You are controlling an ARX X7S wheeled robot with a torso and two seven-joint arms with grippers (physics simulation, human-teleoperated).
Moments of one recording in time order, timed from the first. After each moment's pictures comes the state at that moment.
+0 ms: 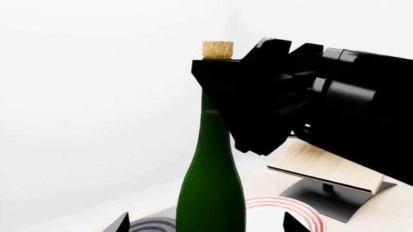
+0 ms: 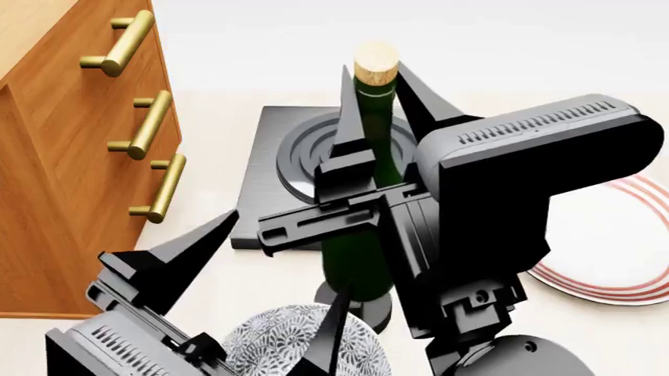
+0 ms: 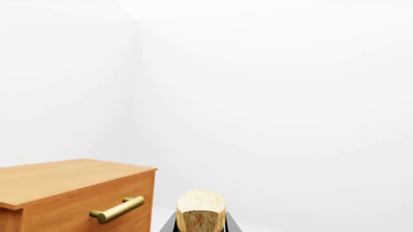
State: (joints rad) left arm -0.55 -0.39 0.79 0.69 -0.54 -0.48 -0.49; right arm 0.68 0.35 -0.21 -0.69 0.64 0.76 0.30
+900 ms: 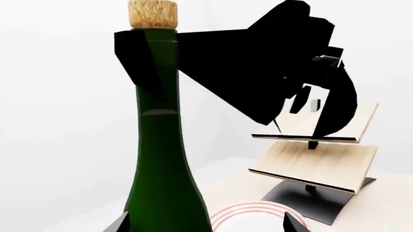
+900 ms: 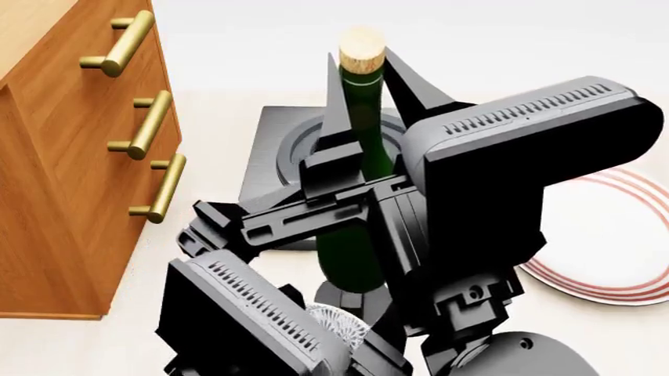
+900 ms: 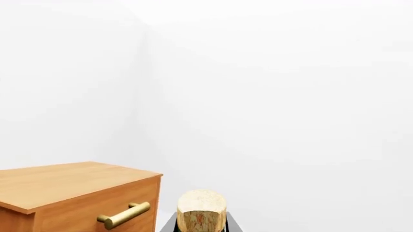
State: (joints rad) left arm -0.71 -0.24 0.85 0.44 -0.52 -0.46 -0.38; right arm 0.73 0.36 -0.23 -0.72 0.69 0.81 0.33
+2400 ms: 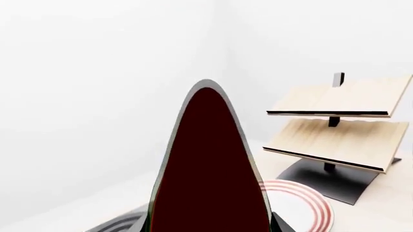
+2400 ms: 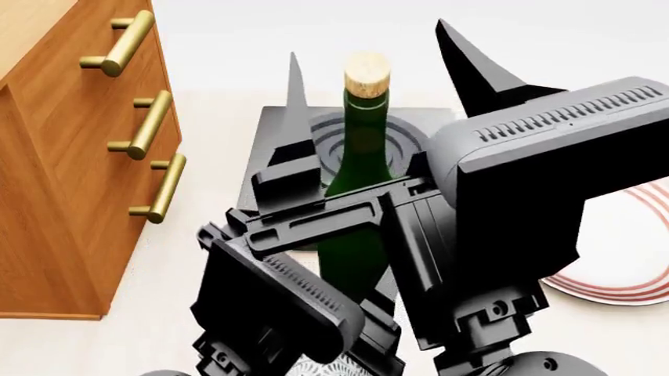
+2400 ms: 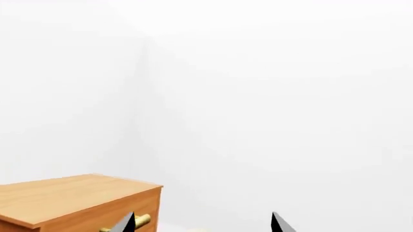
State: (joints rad) left arm -0.72 -0.20 0.86 0.19 -0.48 -0.34 -0.32; right arm 0.74 0.39 -0.18 -0.79 0.78 0.84 0.39
